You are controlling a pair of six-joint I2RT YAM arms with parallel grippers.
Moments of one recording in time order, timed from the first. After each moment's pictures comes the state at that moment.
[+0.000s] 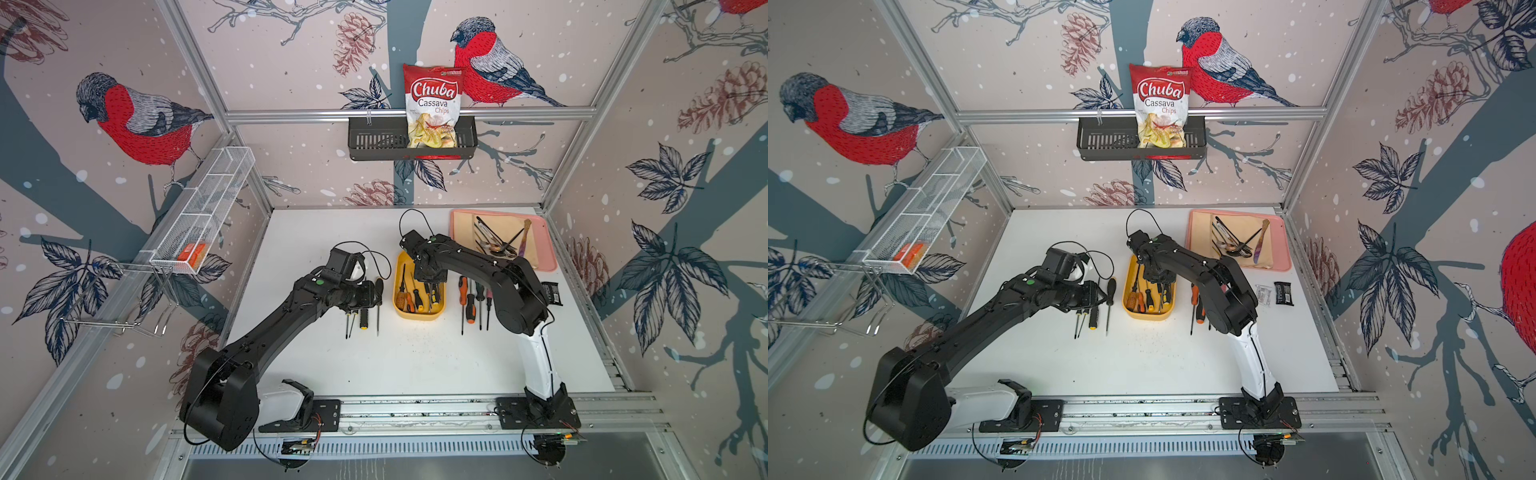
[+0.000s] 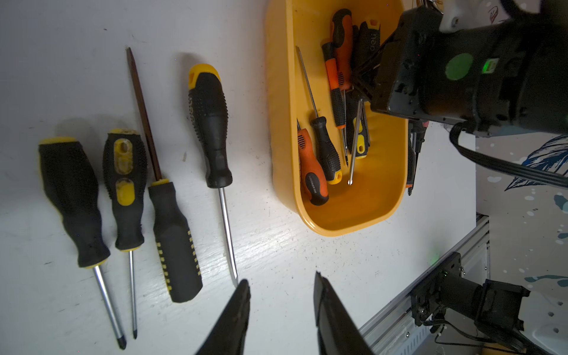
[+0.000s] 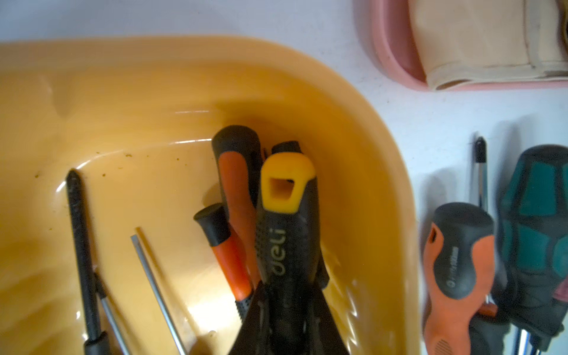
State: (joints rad) left arm -0.44 1.28 0.91 -0.62 0.38 -0.47; right arm 0.75 2.16 1.73 -0.96 0.33 0.81
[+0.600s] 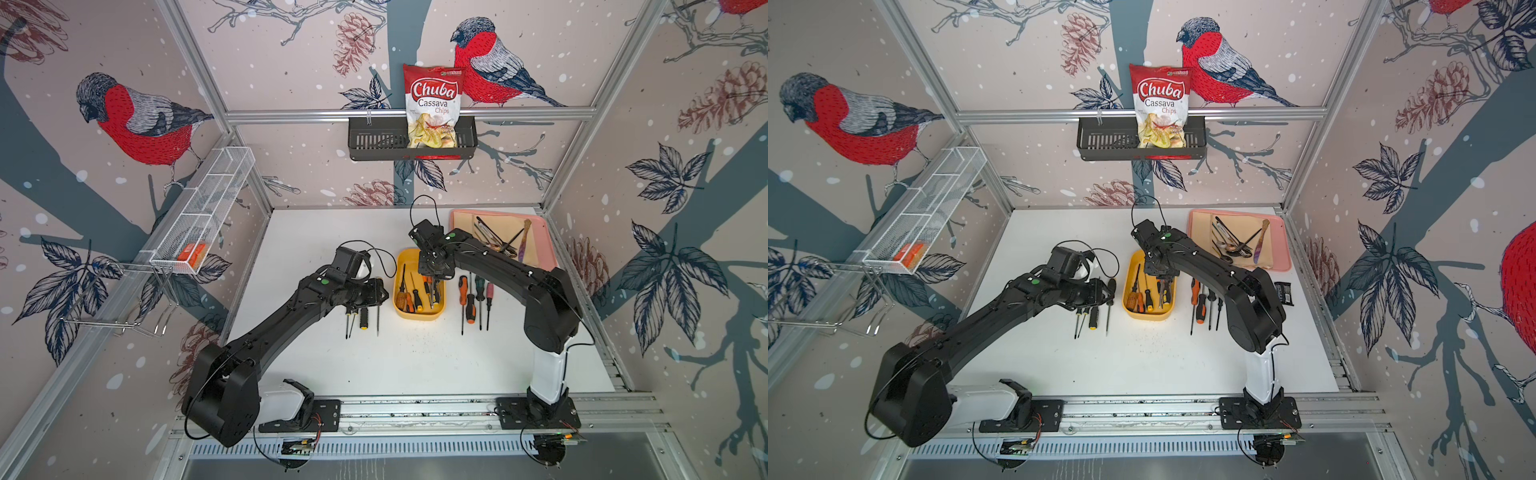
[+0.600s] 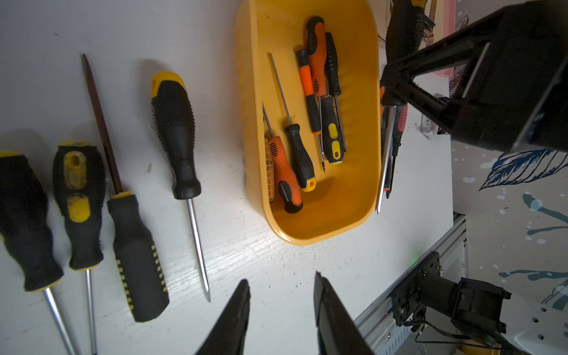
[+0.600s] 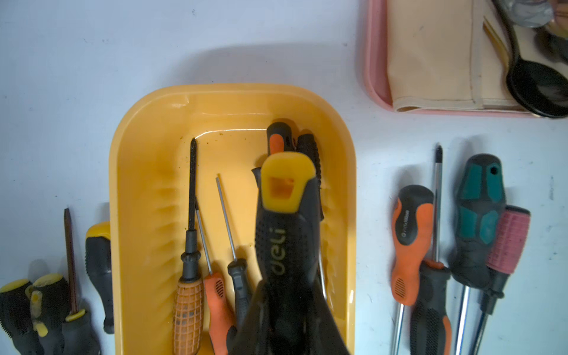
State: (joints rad) left arm -0.50 1.31 0.93 -0.56 0.40 -0.54; right arm 0.75 1.91 1.62 -0.94 0.26 0.71
